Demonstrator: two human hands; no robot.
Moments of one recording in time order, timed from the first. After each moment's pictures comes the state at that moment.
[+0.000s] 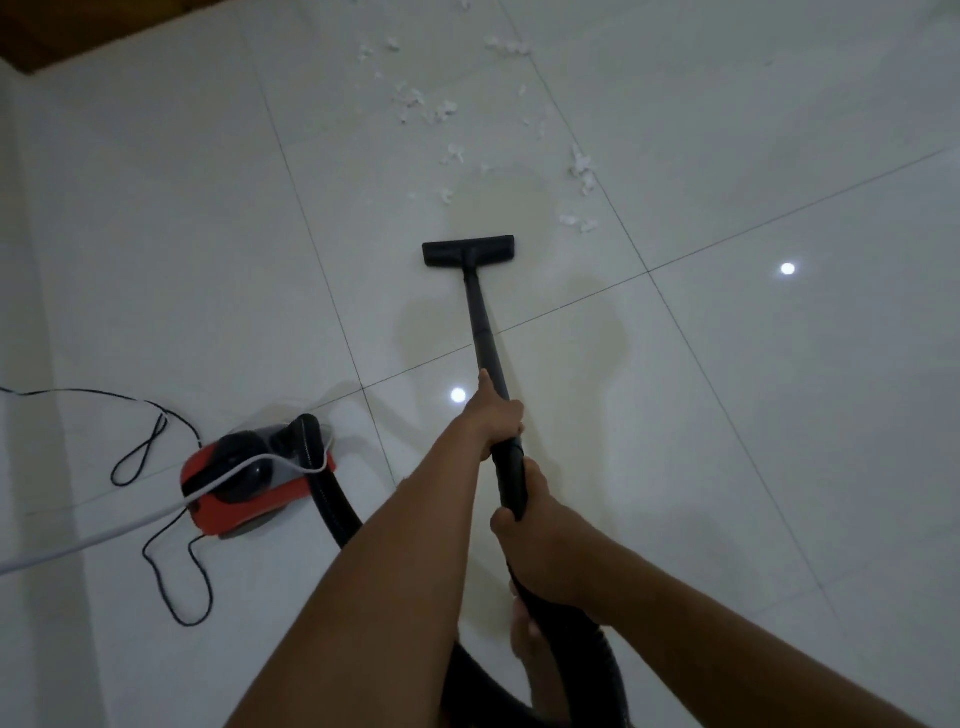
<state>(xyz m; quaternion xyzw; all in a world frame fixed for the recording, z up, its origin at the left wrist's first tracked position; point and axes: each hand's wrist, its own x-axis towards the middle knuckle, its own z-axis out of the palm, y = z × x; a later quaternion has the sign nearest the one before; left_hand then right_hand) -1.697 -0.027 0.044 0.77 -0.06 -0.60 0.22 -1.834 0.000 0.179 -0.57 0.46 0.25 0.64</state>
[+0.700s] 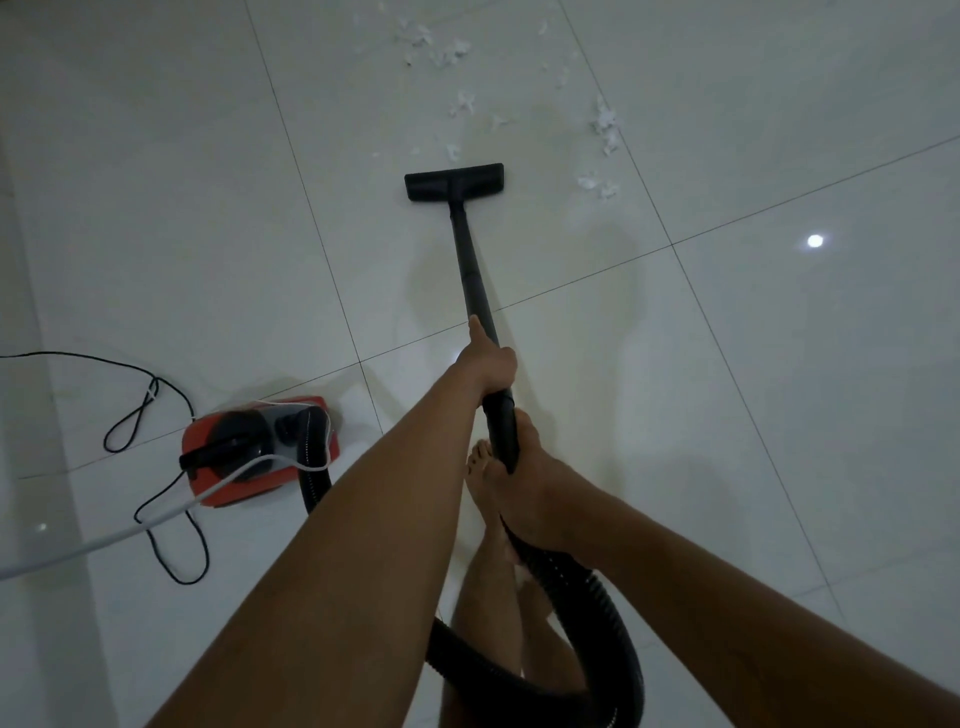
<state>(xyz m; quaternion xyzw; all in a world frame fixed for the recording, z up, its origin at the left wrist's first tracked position) -1.663 -0.069 0.008 0.81 -0.09 -0.56 0.16 -1.803 -0.039 0.121 -0.51 0.48 0.25 0.67</state>
